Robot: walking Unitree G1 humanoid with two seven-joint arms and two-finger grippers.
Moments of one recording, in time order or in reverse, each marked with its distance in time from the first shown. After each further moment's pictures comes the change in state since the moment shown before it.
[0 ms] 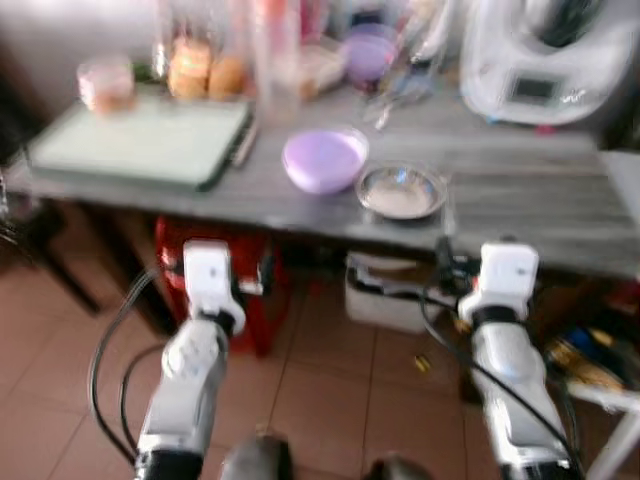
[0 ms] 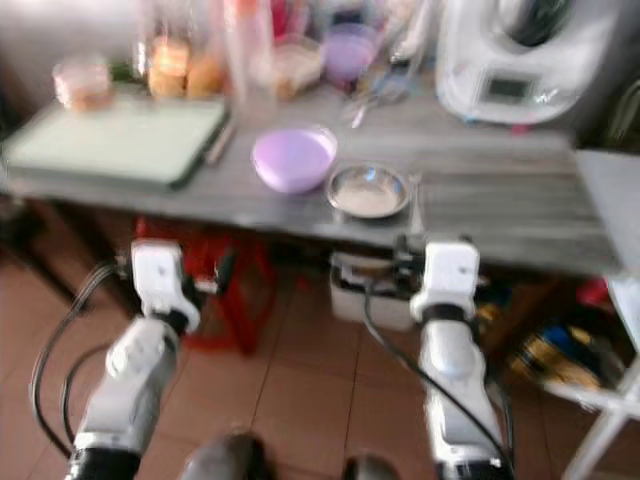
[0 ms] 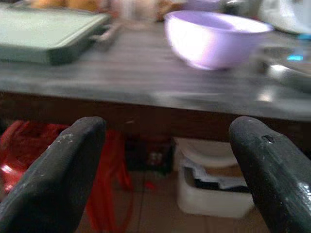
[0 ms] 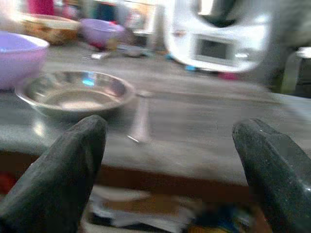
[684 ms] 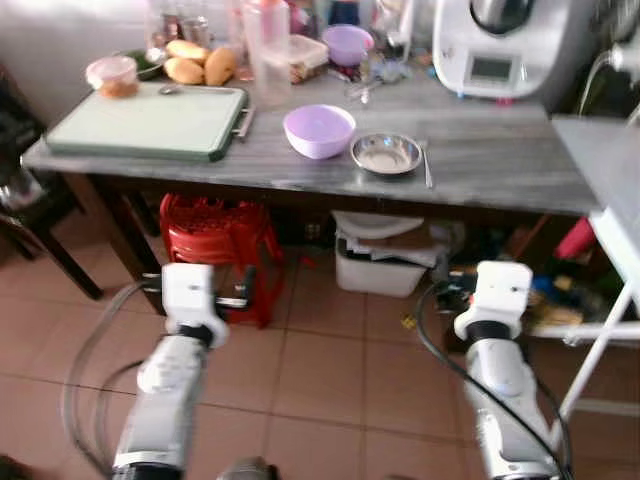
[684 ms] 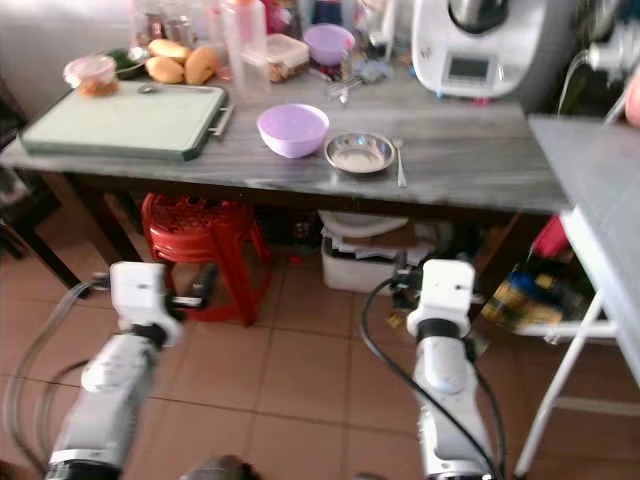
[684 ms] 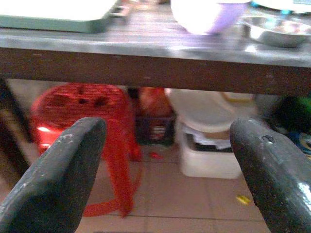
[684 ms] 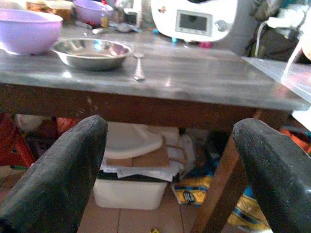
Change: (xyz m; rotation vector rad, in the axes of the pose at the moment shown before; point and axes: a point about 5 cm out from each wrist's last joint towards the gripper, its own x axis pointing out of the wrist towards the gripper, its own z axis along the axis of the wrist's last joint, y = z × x) left arm -0.020 0.010 -0.022 -0.012 0.057 0.003; right arm -0.015 0.005 -0.017 0.017 0.058 -0.024
